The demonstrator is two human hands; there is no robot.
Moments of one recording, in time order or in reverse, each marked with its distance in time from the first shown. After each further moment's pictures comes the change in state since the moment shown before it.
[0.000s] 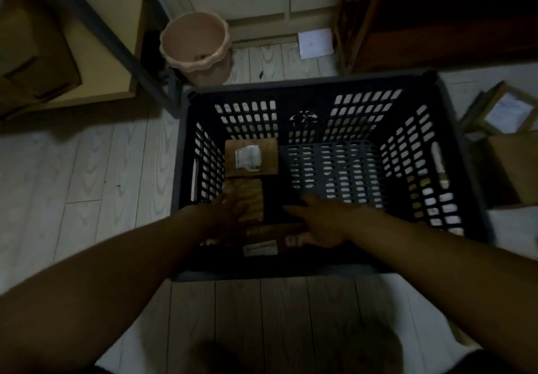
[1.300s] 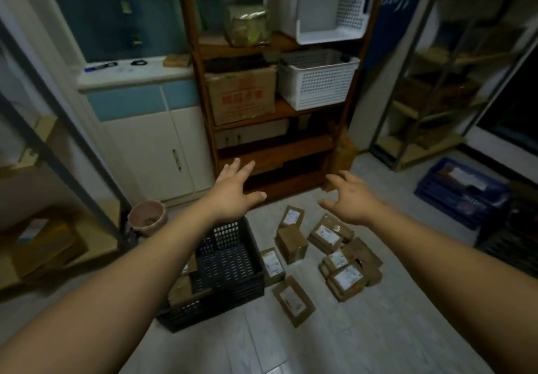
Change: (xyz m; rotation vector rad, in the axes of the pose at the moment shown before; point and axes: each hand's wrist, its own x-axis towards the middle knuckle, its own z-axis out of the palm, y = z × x) left_hand -0.699 0.316 -0.253 -0.606 0.938 0.323; right_hand -0.803 -0.080 -0.099 0.373 0.925 0.731
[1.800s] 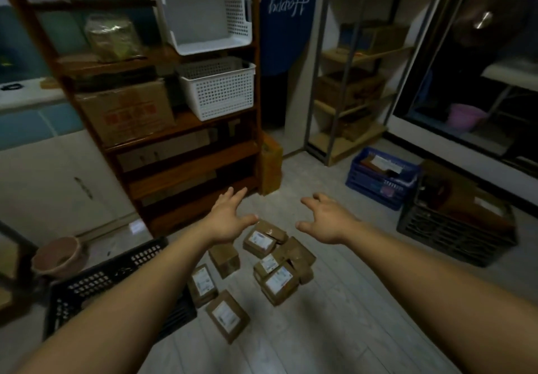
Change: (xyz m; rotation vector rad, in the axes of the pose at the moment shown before) left_hand 0.063 0.235 0.186 -0.063 -0.226 0.062; right_hand -0.053 0.271 -0.047 0.030 -0.149 0.079
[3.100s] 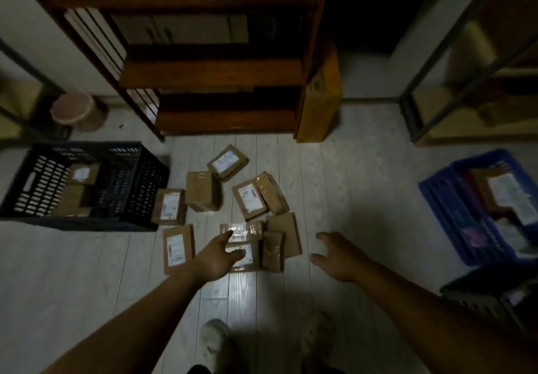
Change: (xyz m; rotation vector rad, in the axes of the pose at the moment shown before) left_hand 0.353 0.025 0.239 -0.512 0.041 -0.676; right_hand 0.416 0.307 0.078 0.047 -0.663 -0.219
